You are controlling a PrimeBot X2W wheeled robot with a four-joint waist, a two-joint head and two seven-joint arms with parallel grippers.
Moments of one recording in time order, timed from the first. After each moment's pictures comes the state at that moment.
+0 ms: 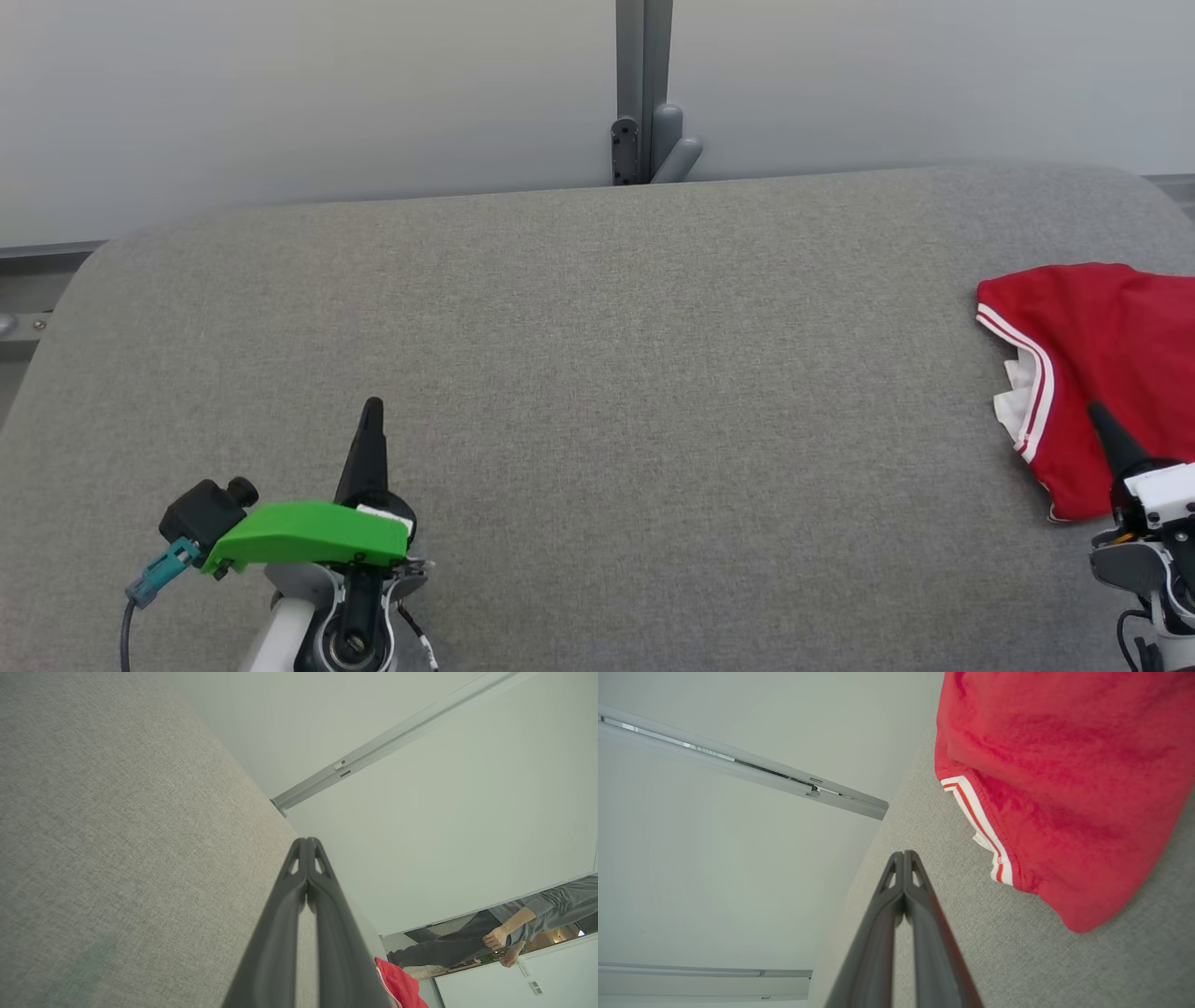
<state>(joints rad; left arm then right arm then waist) -0.22 0.13 -0.33 0.35 -1.28 -0.04 -0.23 -0.21 -0.16 -0.36 0.39 1.12 0.13 0.29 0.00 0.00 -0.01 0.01</state>
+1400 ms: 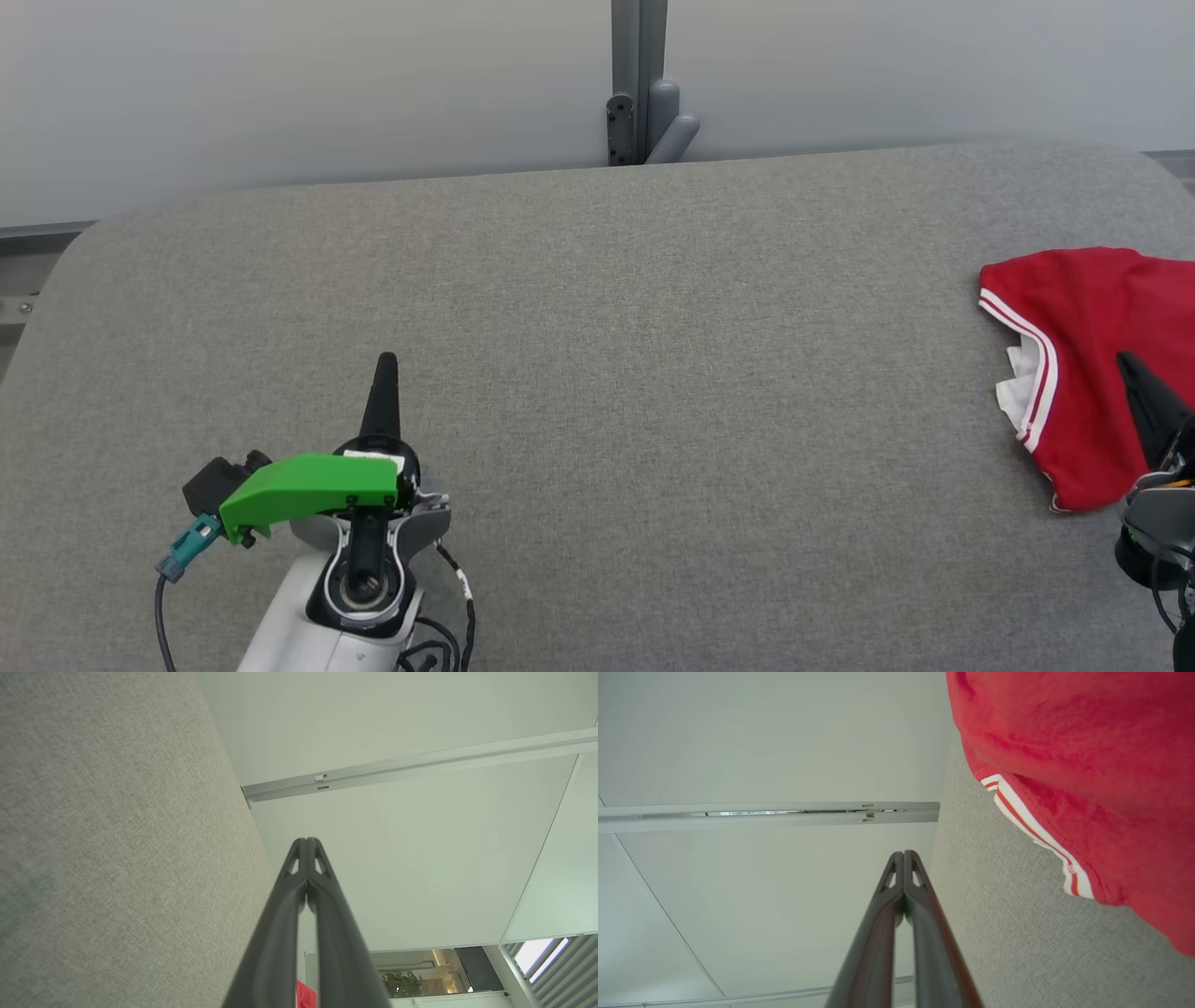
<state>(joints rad) -0.35 0.07 -0.34 0.45 -1.62 -0.11 -0.25 -0.35 -0.19 -0.48 0.53 1.45 0.13 0.43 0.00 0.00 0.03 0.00</state>
